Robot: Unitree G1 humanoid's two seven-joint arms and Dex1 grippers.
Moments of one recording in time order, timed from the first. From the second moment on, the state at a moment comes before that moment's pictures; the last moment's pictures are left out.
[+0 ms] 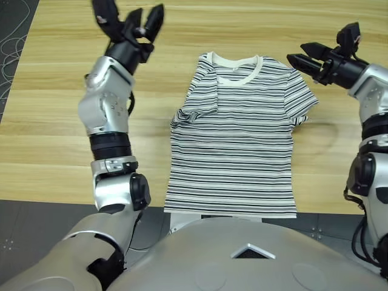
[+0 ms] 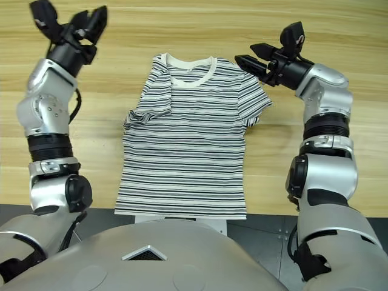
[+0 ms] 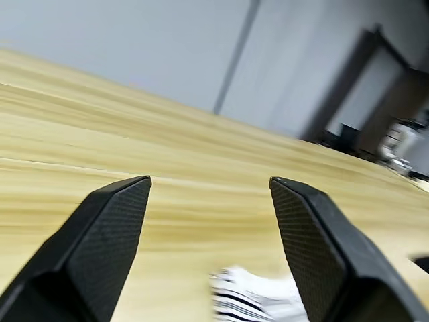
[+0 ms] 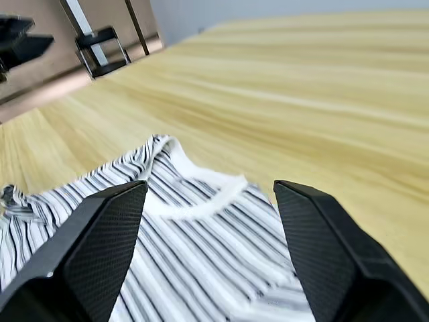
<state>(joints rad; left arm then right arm) -0.50 0.23 0.30 0.34 -0.43 0.33 -0.41 -0.70 -0.53 -0.07 0.94 0.24 0.19 1.14</state>
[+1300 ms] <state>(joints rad) -0.50 0.29 0.37 0.43 -0.44 0.15 -0.40 -0.78 -0.55 0.02 1.26 0.00 0.17 1.09</state>
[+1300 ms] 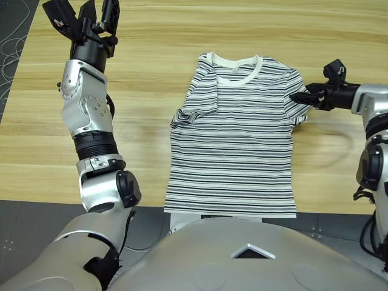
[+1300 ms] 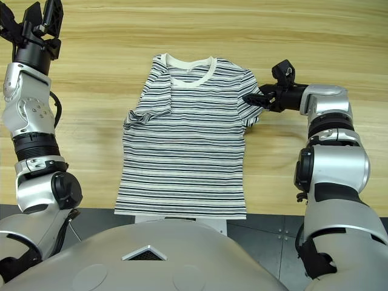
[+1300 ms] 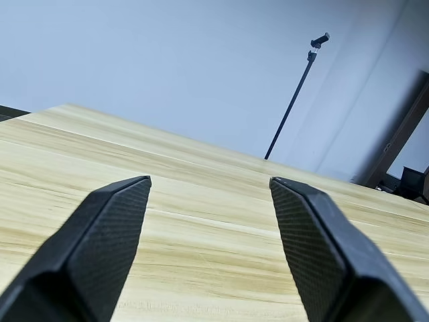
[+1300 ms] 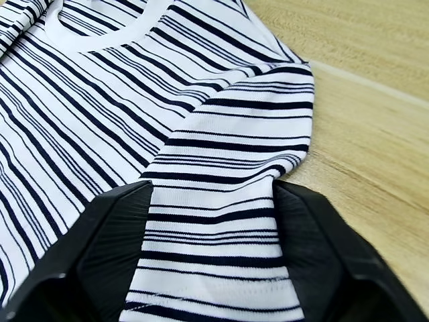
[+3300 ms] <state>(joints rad) -0.56 0.24 0.32 0.52 -0.44 0.14 -0.39 -0.77 -0.48 0.06 0.95 0.02 0.27 1.21</state>
